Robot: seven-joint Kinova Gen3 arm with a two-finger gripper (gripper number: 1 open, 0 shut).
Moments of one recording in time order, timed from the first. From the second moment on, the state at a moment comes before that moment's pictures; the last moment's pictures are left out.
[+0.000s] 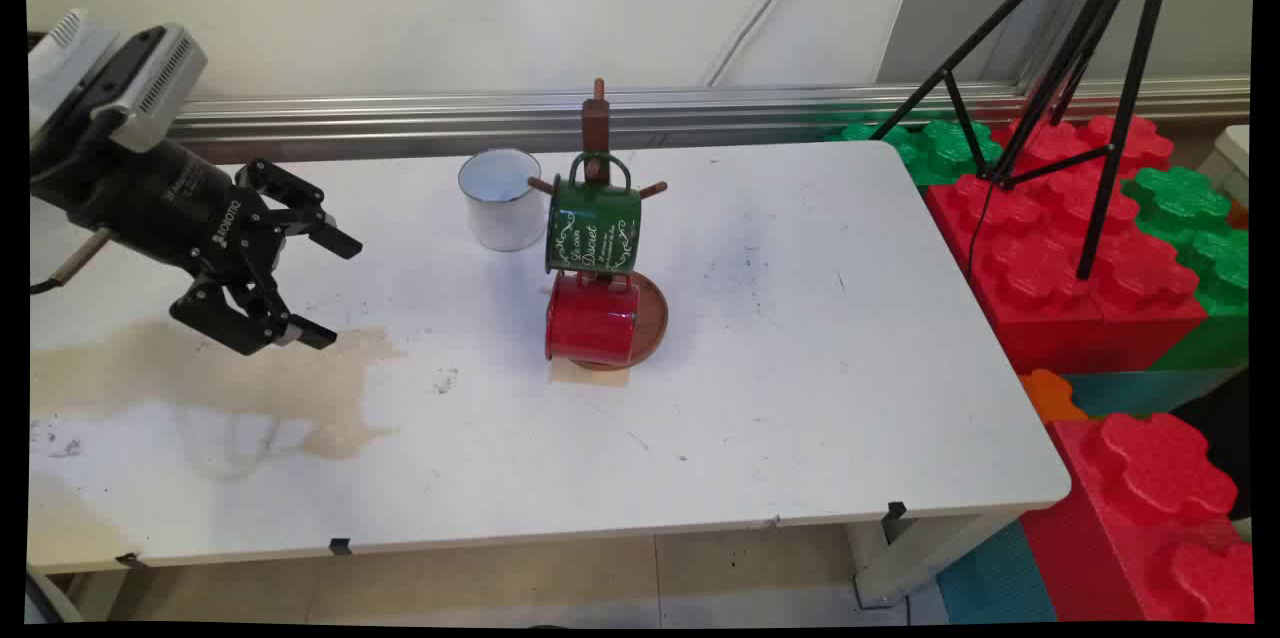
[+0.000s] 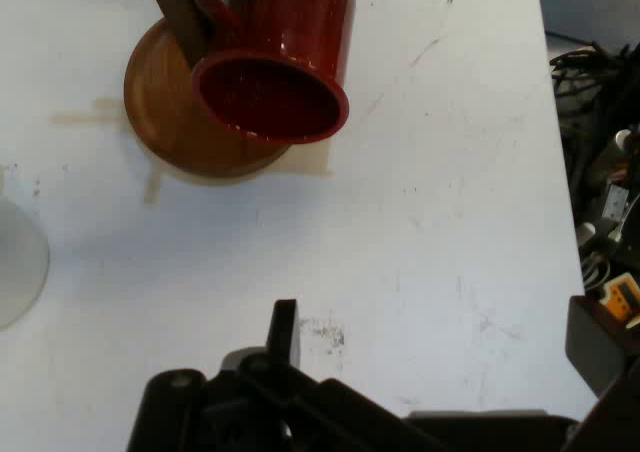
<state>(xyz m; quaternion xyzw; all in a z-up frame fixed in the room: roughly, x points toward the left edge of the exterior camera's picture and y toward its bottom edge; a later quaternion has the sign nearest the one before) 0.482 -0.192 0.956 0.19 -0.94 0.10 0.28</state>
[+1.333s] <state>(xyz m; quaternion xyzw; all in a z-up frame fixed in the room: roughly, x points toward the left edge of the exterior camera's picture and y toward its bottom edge) 0.421 -0.211 0.977 0.22 -0.89 0.10 0.37</state>
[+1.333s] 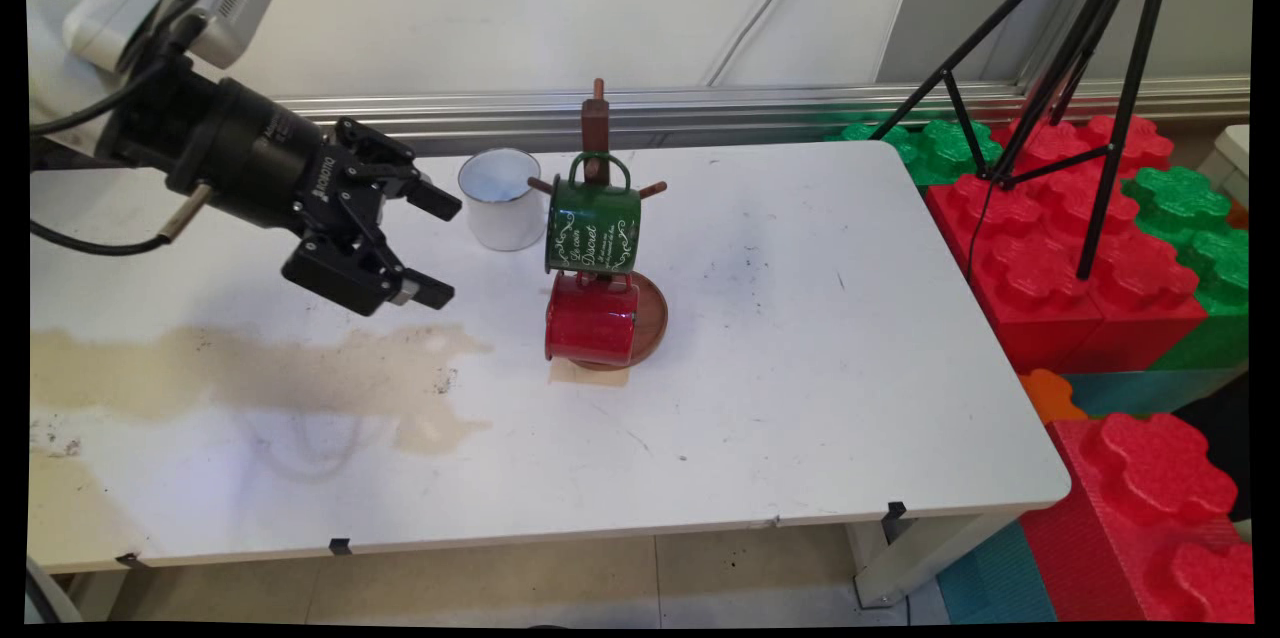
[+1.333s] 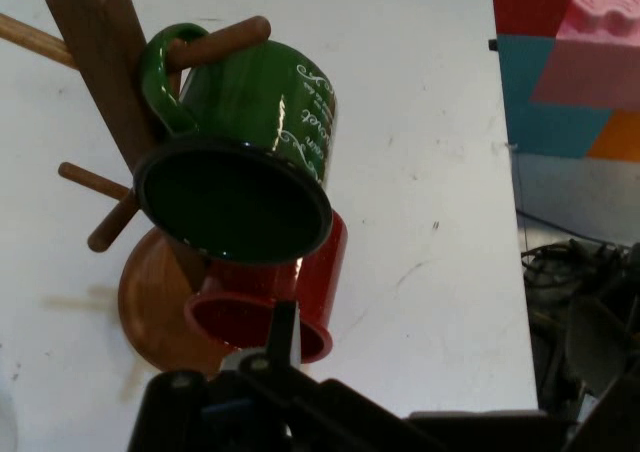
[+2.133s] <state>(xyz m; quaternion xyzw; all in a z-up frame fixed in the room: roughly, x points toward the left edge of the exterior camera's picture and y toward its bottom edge) 0.391 -0.216 0.945 0.30 -0.86 0.10 0.40</state>
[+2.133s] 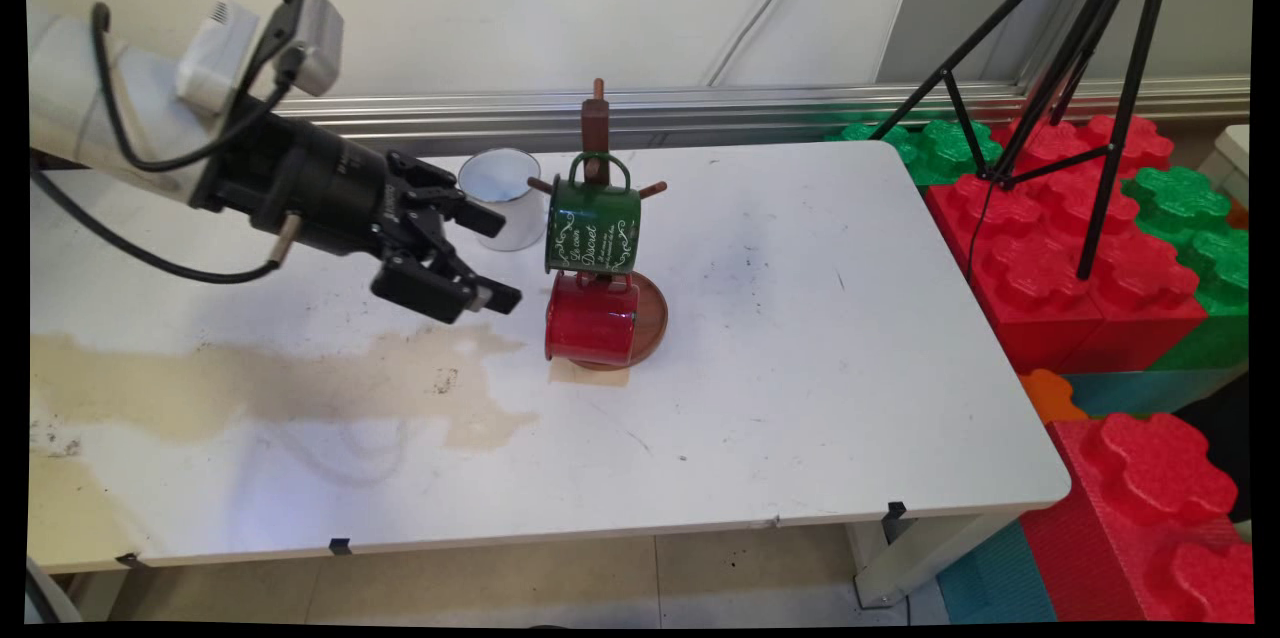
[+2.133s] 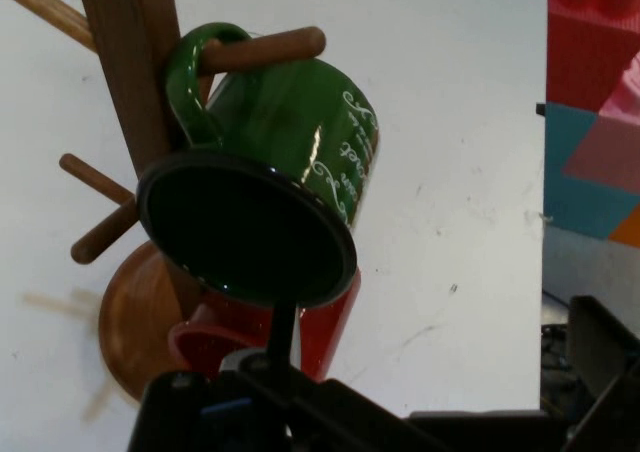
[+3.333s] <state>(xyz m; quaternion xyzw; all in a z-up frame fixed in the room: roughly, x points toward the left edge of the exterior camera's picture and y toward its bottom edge) 0.351 -0.245 0.900 0.35 -0.82 0.11 0.44</state>
